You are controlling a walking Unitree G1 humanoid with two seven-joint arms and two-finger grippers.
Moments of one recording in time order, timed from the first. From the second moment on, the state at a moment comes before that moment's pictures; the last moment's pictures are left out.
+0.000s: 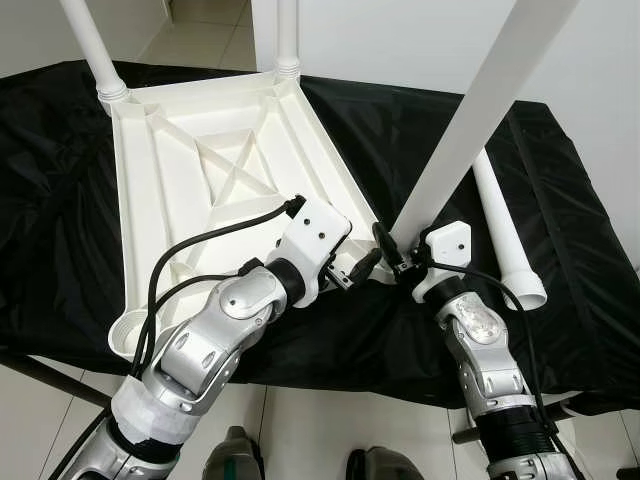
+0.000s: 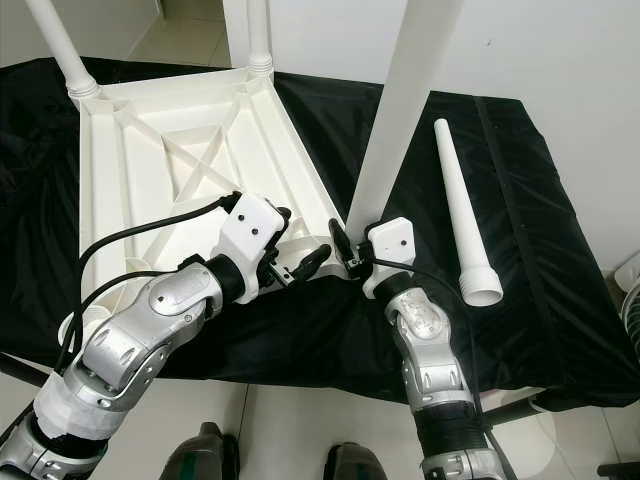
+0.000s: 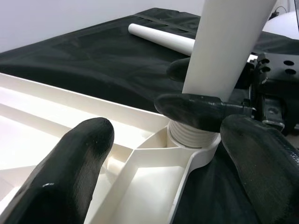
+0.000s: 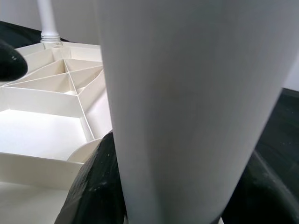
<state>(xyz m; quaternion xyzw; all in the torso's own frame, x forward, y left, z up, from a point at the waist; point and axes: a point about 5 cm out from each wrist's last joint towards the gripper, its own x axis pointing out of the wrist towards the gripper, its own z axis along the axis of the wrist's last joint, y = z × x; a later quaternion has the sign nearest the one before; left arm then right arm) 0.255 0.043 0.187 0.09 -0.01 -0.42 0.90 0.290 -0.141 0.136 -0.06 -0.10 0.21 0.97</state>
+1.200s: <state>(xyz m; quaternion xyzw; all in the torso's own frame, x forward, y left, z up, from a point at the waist) 0.253 0.043 0.184 0.09 0.00 -0.42 0.90 0.292 -0.141 0.144 -0.05 -0.07 0.21 0.98</state>
